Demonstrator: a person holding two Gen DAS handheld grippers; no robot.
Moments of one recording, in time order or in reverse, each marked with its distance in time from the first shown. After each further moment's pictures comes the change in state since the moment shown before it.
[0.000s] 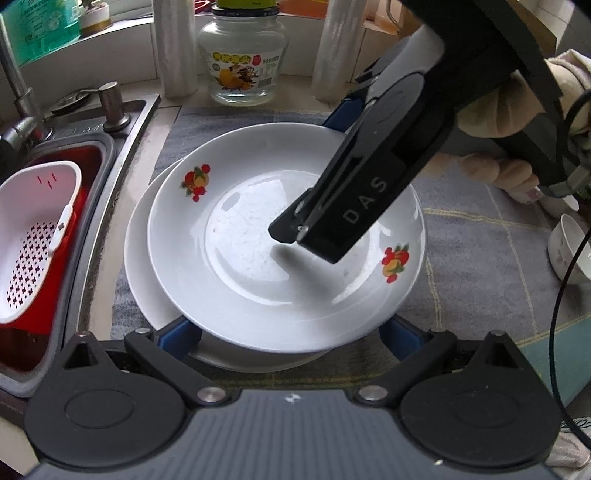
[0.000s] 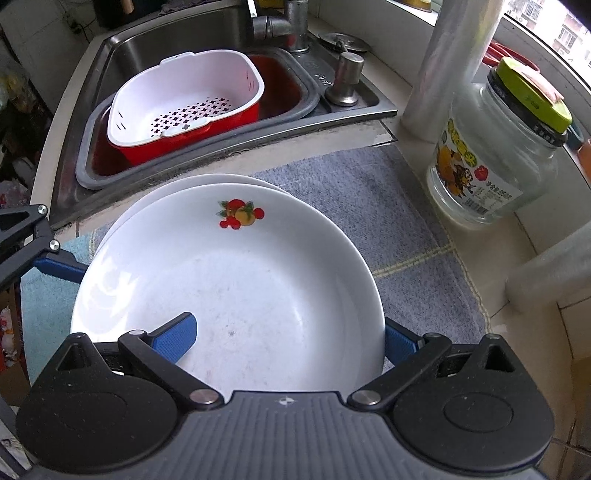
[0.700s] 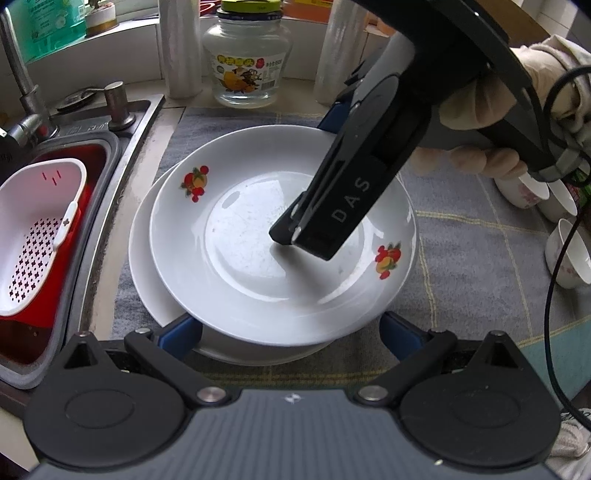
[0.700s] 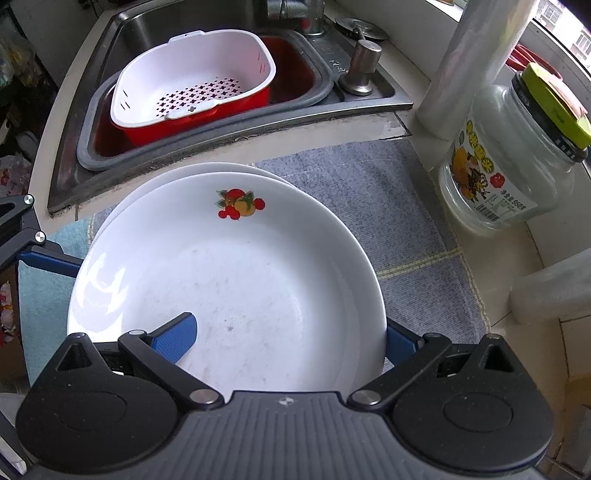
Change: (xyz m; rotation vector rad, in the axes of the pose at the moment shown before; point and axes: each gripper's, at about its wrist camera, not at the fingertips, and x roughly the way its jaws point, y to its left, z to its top) left arm -0.005 0.000 -0.004 -0.008 -0.007 0.005; right arm 0.007 0.000 0.009 -0.041 0.056 0.012
